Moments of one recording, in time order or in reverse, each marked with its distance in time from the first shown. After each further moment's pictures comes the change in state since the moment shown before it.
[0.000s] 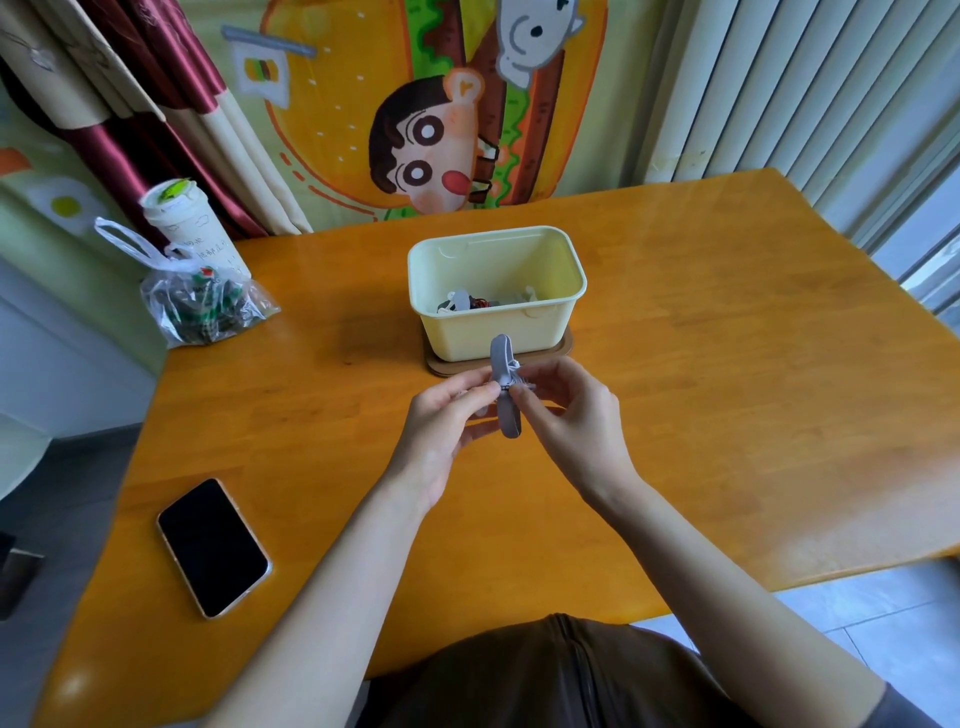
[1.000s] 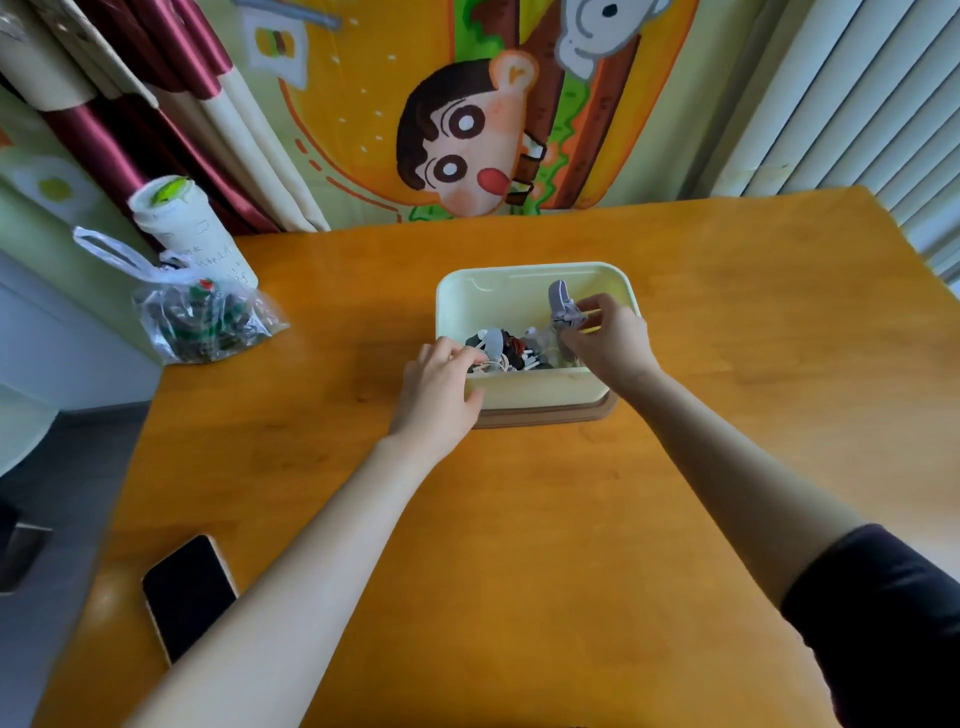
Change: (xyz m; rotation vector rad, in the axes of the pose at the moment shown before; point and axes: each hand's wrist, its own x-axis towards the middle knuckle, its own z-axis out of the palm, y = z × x) left_hand 0.146 0.018 -0.054 1.319 0.153 0.325; right_hand 0.209 0.046 0.024 -0.395 -0.117 0.226
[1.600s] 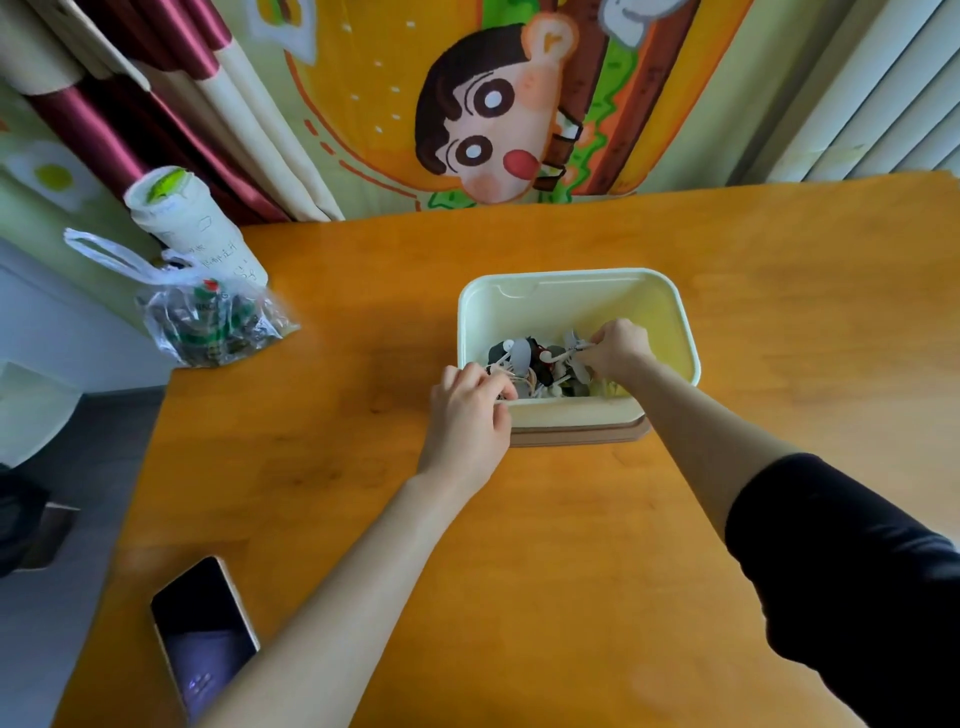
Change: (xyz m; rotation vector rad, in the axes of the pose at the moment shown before) left_hand 0.017 -0.013 0.026 -0.098 0.062 -0.028; right_hand 0.086 0.036 0.061 -0.253 -0.264 0.294
